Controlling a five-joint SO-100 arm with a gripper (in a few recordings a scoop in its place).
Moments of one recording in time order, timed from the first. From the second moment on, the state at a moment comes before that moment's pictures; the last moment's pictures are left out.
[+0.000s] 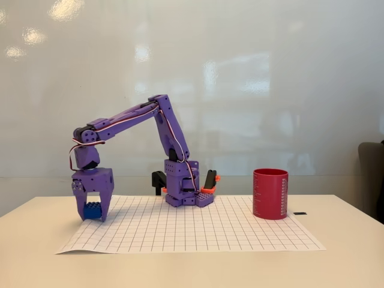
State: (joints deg) arm 52.4 70.6 91.1 74.4 31.3
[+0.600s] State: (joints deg) arm 50.4 85.2 76.8 62.4 26.5
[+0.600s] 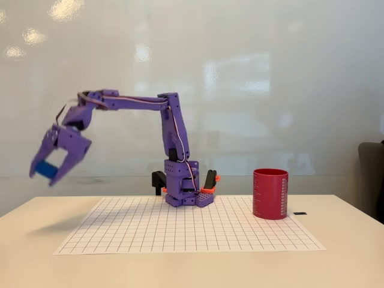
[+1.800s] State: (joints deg) arm -39.9 135.7 95.1 89.3 26.6
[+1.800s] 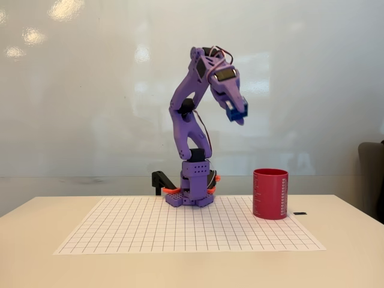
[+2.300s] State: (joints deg) arm -61.6 160.0 123.3 87.7 36.1
